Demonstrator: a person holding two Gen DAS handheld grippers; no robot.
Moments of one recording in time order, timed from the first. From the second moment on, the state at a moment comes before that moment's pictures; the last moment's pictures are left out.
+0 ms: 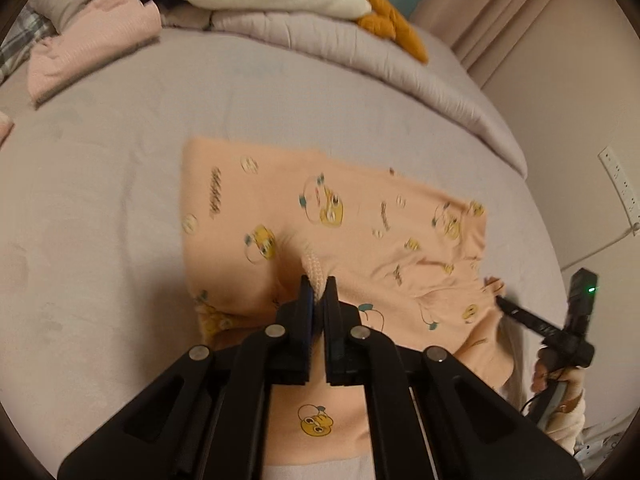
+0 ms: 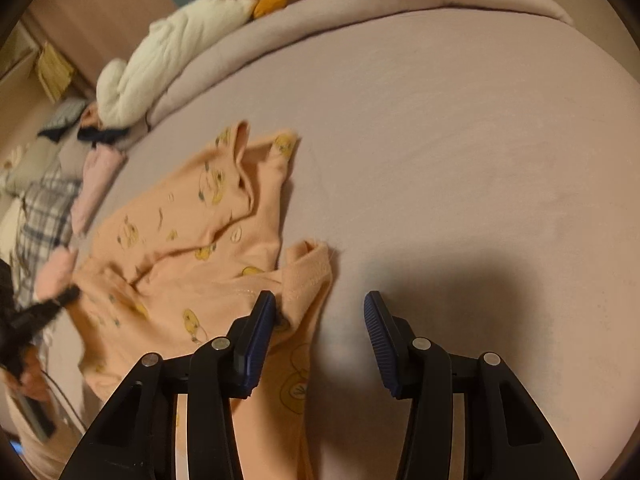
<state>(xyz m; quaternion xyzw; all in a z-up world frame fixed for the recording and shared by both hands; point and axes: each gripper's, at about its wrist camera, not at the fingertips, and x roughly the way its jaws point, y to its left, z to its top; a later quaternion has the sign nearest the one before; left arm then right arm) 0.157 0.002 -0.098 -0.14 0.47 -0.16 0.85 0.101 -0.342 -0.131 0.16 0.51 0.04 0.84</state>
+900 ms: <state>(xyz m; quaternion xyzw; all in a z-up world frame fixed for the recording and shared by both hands) 0.180 0.044 -0.039 -0.14 0.37 -0.11 0.91 0.165 -0.301 -0.035 0.12 0.39 0.07 0.91</state>
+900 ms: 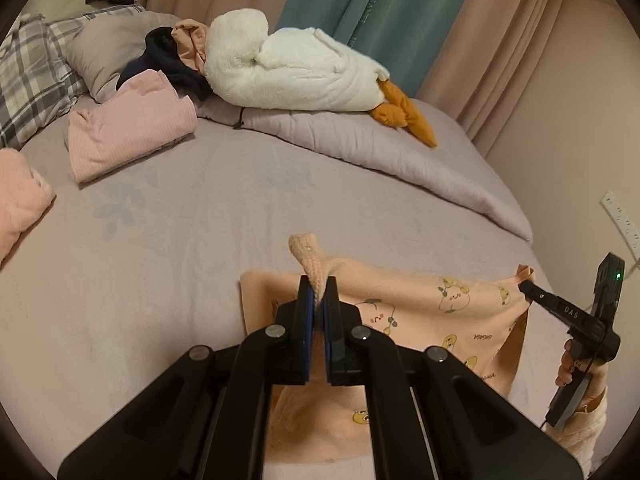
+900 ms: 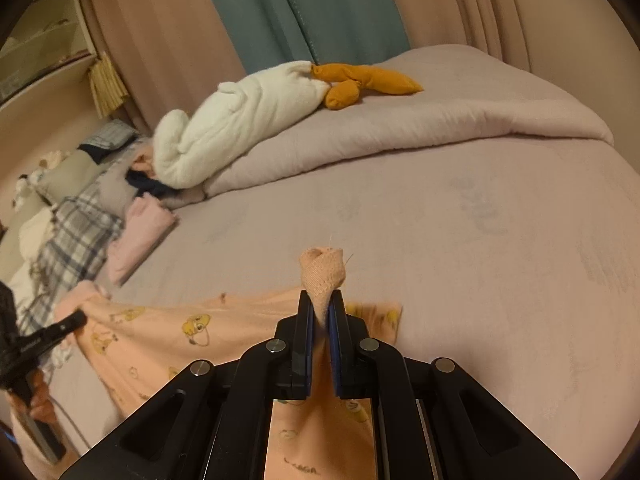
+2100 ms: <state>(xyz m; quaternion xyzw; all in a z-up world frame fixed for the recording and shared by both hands) 0.182 0.069 -0.095 -0.14 0.47 -0.03 0.87 0.152 -0.327 -0.060 0.16 0.44 -0.01 0.88</state>
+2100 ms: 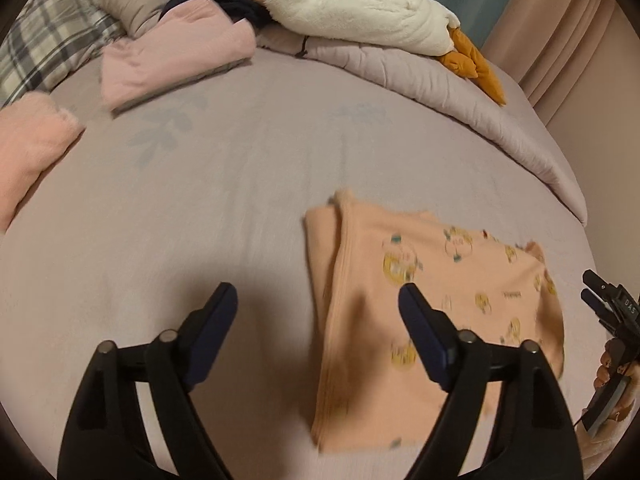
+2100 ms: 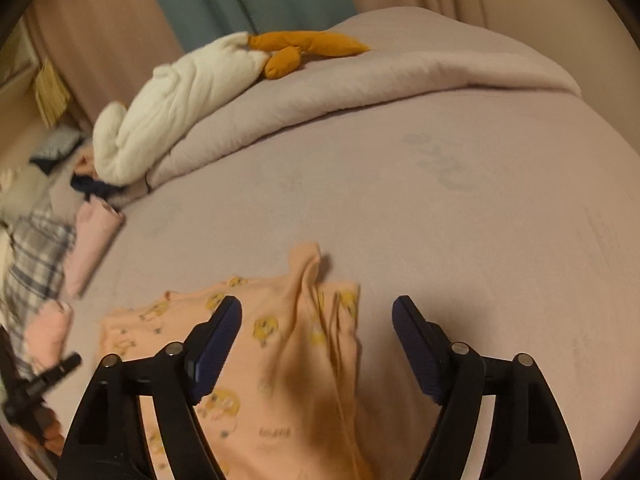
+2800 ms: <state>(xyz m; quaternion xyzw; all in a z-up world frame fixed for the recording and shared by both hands) 0.136 0.051 -0.154 -0.19 0.52 -0.07 0.83 0.084 -0.326 -0.127 0.26 0.48 -0.03 0.84</state>
